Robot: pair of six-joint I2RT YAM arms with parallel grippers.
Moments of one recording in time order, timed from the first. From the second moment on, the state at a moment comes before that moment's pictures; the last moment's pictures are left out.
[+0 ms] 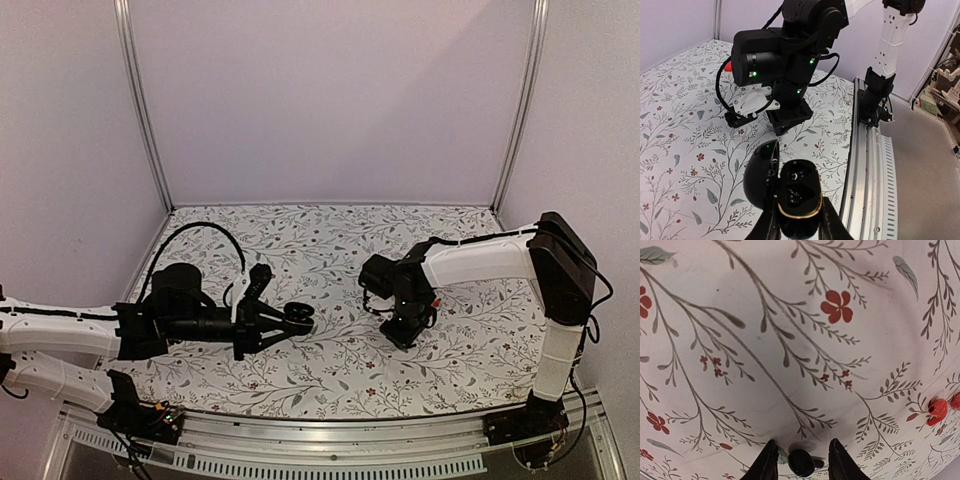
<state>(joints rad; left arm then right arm) -0.99 1.07 0.46 0.33 0.34 -0.16 0.90 1.92 1.25 -0.91 0.15 0.08</state>
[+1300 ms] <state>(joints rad) -0.99 1.07 0.46 0.33 0.33 -0.17 0.90 1.90 1.23 -0.92 0.14 0.07</state>
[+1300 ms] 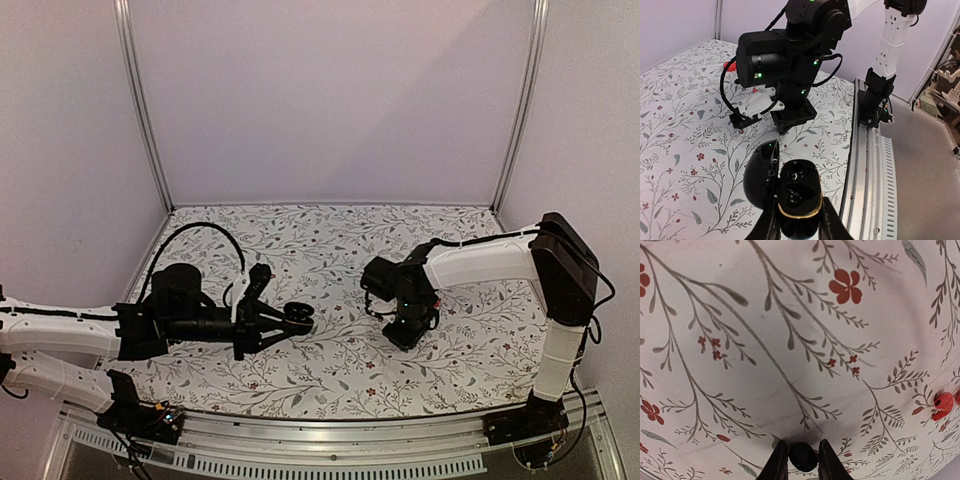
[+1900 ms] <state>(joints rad) -0.99 1.04 0.40 0.41 0.32 -0.16 0.88 1.79 1.19 -0.79 0.06 0.08</state>
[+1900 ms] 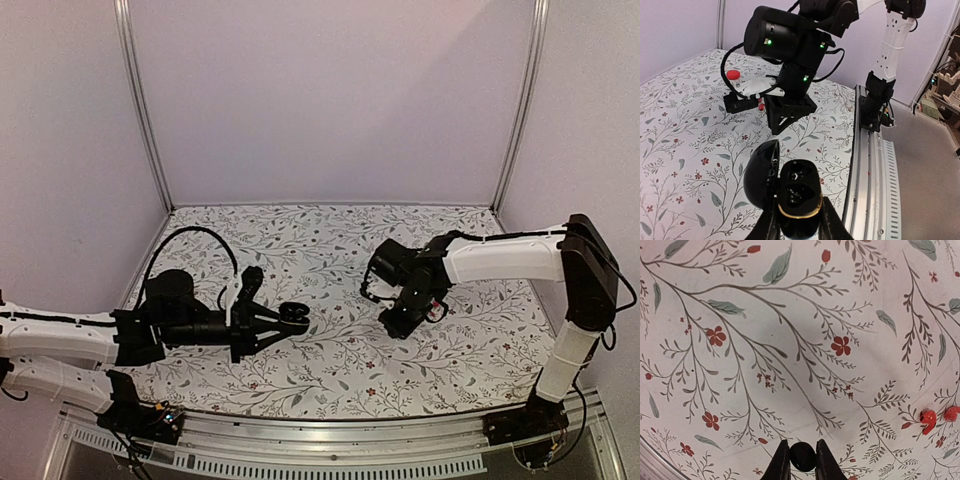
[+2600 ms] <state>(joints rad) -1.12 0.96 0.27 0.60 0.05 0.08 0.80 1.25 1.05 -0.17 -0.49 0.38</state>
